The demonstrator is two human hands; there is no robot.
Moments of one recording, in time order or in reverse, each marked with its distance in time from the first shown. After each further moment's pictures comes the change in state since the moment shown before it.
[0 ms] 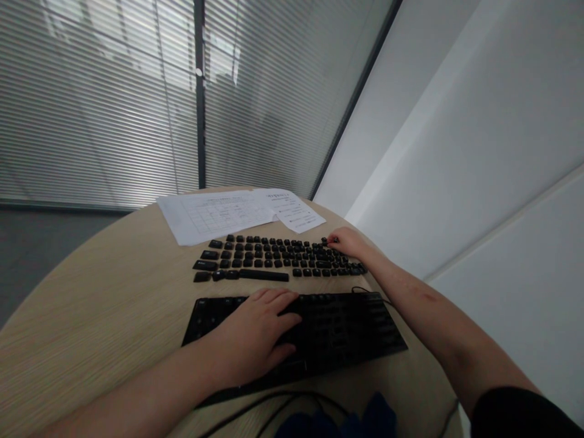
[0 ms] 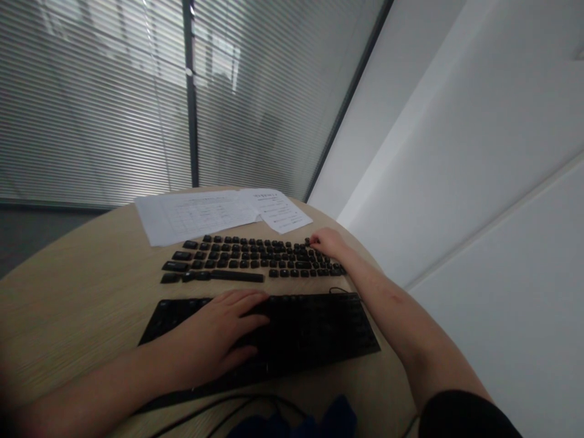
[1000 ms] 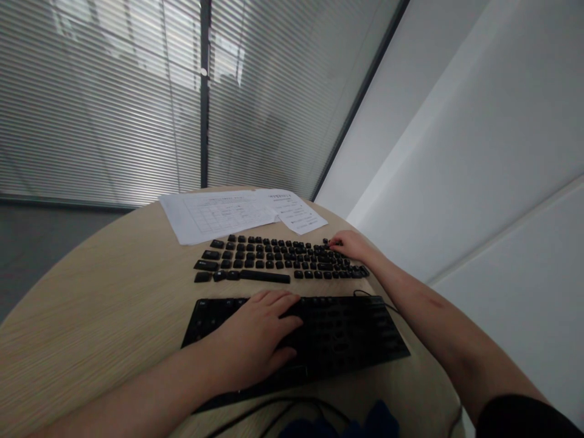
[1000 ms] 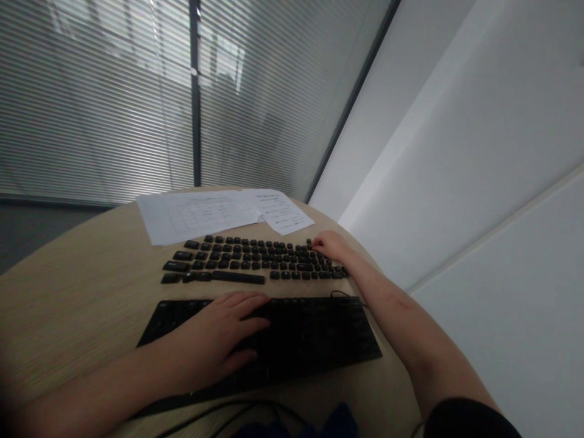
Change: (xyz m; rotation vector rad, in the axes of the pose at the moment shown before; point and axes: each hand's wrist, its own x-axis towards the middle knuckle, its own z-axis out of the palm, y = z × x) left_hand -0.001 0.001 -0.001 0.025 -0.043 -0.021; right_hand -0.001 0.003 -0.001 0.043 -0.015 -0.040
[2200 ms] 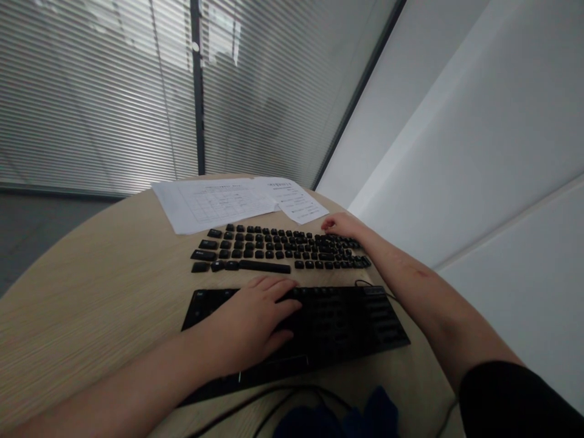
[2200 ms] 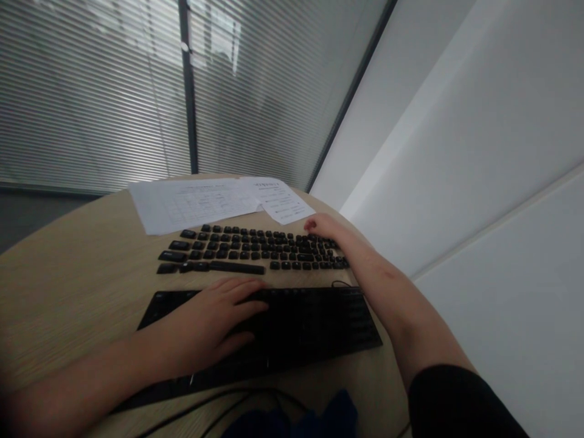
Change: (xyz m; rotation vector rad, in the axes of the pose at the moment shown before) left_hand 0.003 -0.006 -0.008 0.021 0.010 0.000; right_hand 0.045 -0.002 -0.002 0.284 -0.081 0.066
